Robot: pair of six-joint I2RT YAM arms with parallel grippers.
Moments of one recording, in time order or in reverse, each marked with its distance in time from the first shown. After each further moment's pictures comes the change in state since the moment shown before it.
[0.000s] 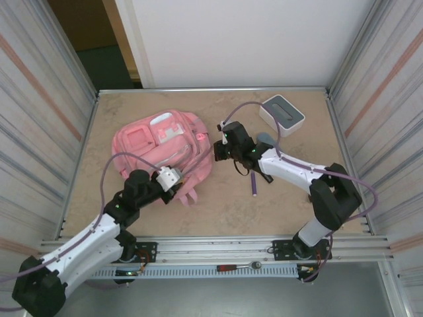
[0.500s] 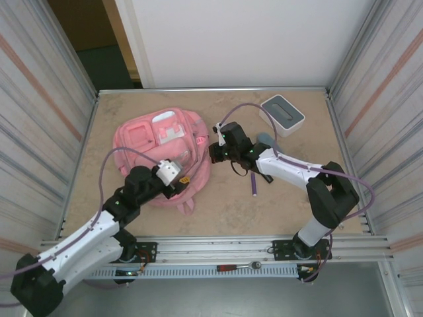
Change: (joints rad) left arm -0.089 0.073 0.116 -0.034 -0.117 -0.062; right arm 0.034 0.000 -0.009 0.026 -0.095 0.012
